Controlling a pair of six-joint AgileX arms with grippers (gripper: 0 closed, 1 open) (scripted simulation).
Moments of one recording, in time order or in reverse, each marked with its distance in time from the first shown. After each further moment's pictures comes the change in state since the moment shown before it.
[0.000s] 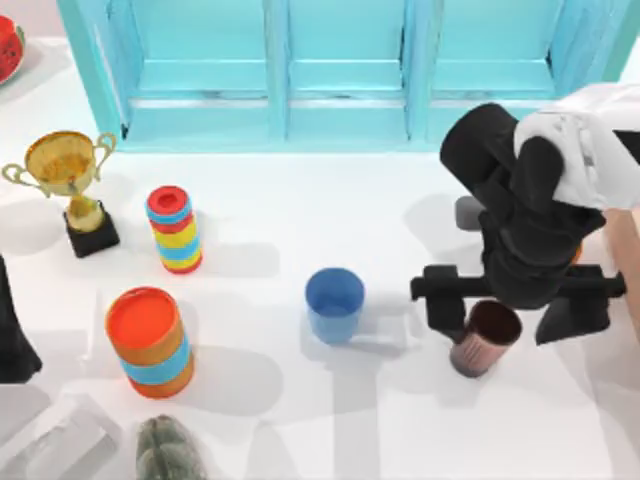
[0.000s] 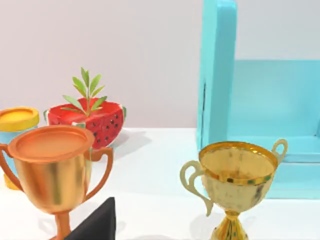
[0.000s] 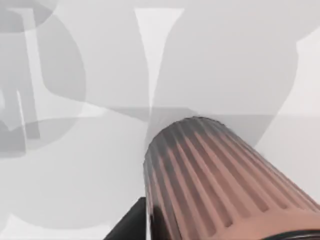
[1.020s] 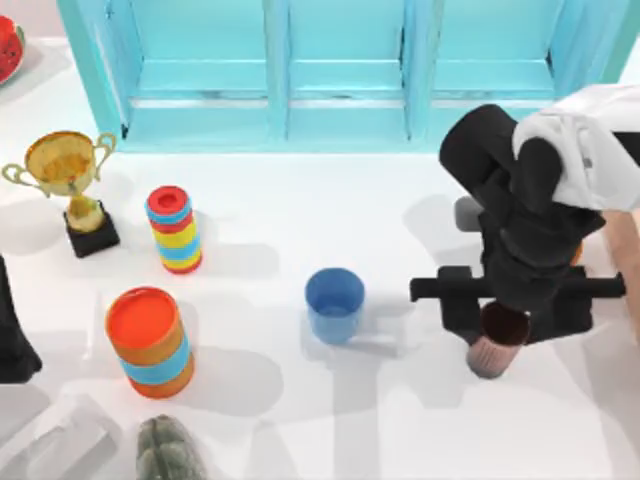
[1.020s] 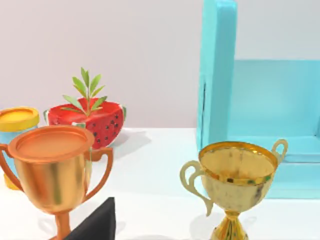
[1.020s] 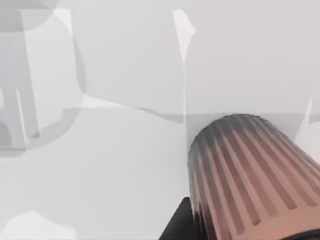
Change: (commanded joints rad) left arm 0.000 0.000 0.000 0.000 0.000 0.000; right arm -0.002 -0.002 0.000 0.000 0.000 0.001
